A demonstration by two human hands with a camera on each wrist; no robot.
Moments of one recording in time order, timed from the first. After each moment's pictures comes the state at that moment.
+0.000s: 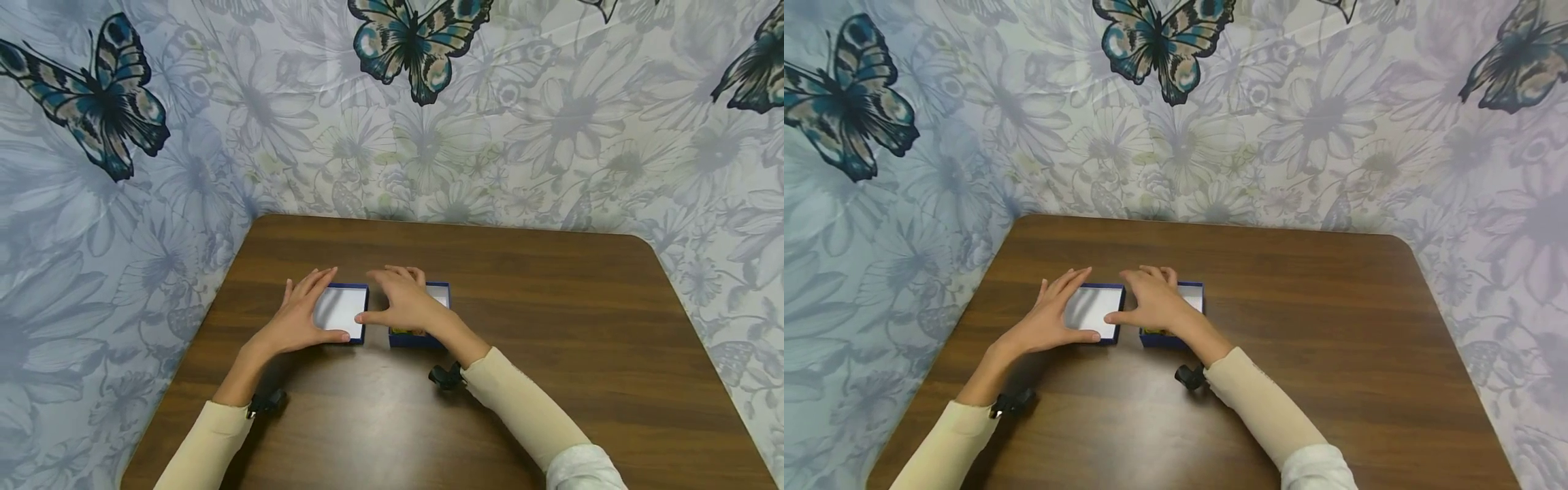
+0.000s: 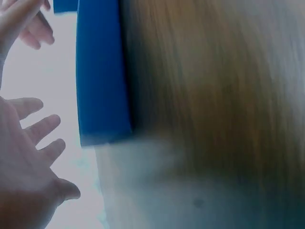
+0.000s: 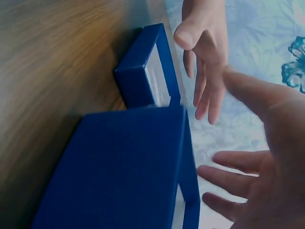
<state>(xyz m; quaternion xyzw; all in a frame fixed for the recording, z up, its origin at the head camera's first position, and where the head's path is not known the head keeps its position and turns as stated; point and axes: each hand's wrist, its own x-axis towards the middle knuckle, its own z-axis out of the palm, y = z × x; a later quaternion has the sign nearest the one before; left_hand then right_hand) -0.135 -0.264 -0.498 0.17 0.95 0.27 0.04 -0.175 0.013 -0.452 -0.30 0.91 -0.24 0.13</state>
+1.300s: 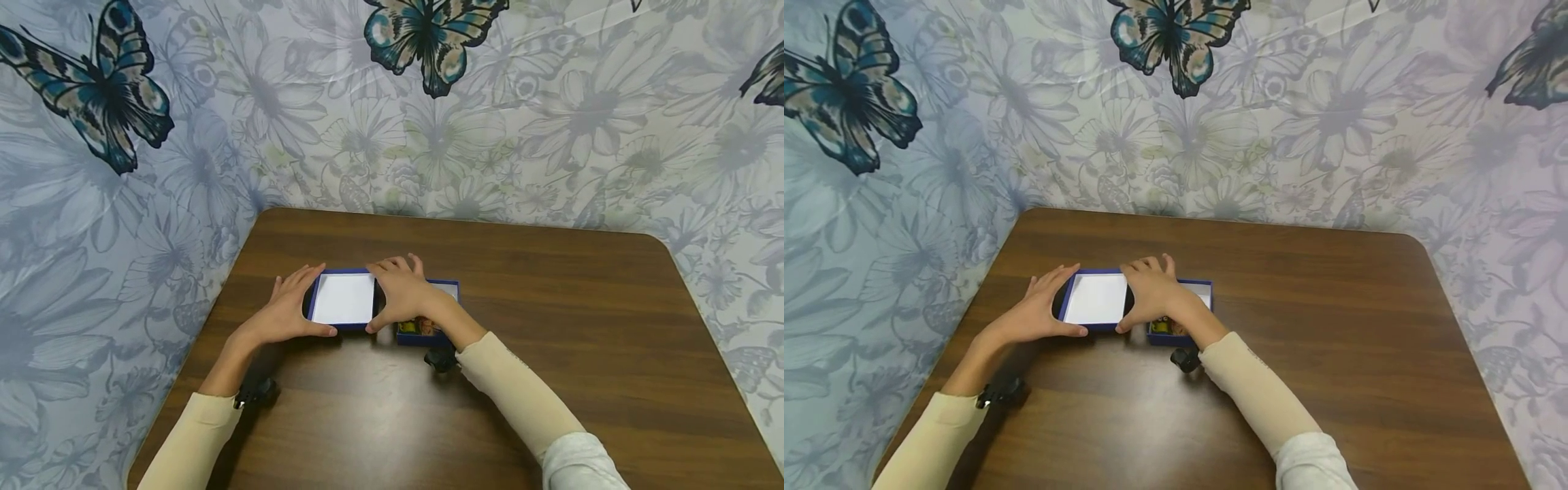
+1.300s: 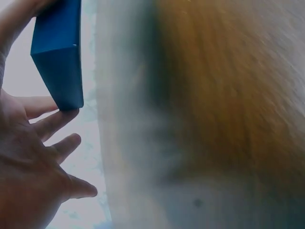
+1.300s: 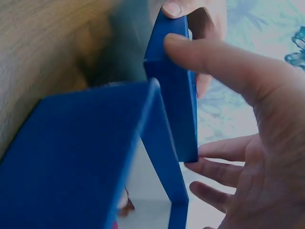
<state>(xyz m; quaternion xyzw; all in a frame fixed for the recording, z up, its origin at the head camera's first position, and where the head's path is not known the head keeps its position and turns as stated) -0.148 -0.299 -0.490 0.14 0.95 0.27 0.09 -0.197 -0.008 -0.446 -0.33 0.91 -0.15 0.18</state>
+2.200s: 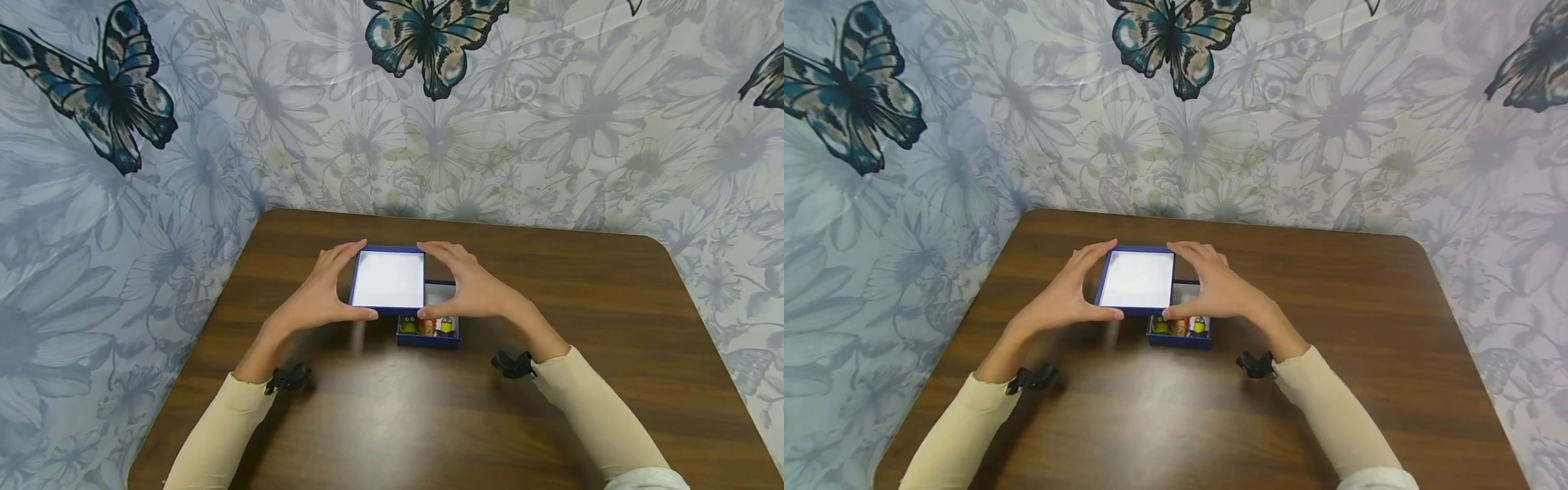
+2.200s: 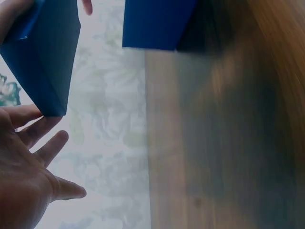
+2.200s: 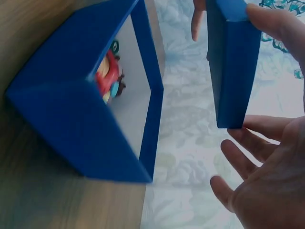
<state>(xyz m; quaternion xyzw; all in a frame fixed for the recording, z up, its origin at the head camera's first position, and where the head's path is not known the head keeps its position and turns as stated) -0.157 -0.226 -0.445 0.20 0.92 0.35 0.02 -0.189 0.107 -0.421 -0.33 0.87 -0.34 0.12</state>
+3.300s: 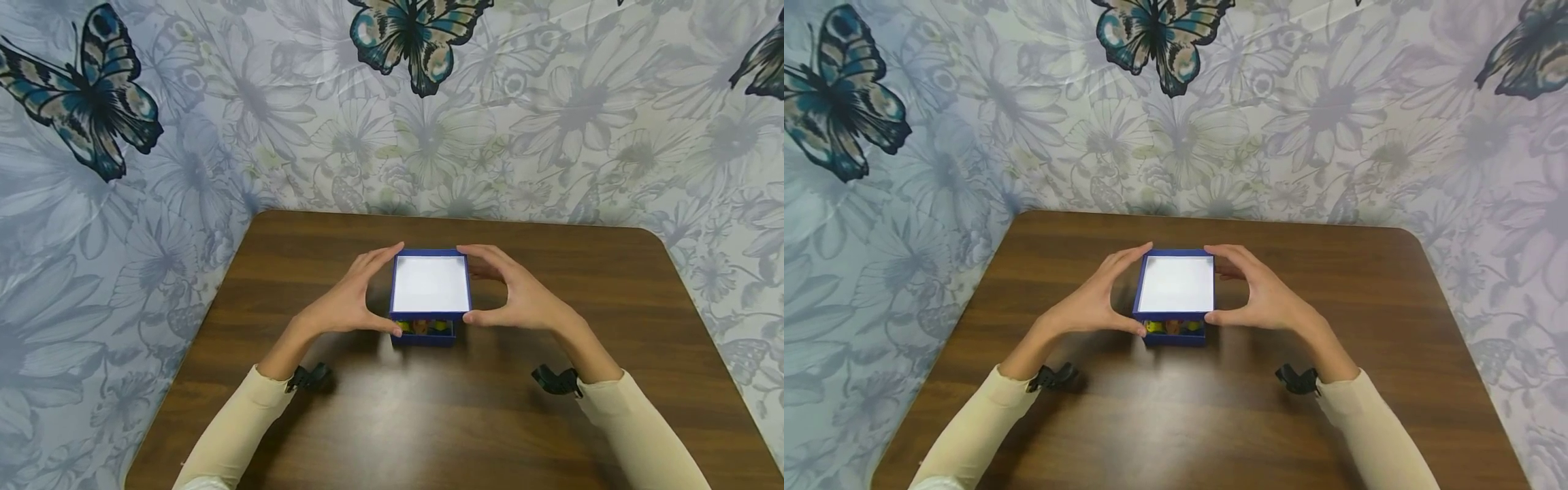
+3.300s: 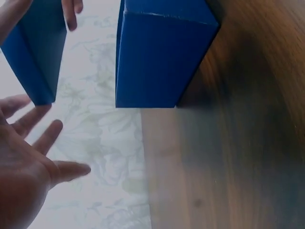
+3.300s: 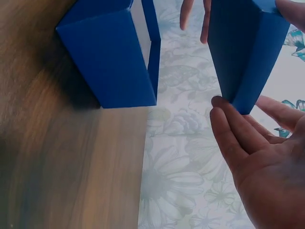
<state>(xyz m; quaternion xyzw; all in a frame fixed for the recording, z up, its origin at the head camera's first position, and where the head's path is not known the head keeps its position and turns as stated) -0.161 -0.172 -0.441 0.29 0.87 0.39 0.08 -0.171 0.185 -0.423 -0.33 0.82 -0.46 0.09</state>
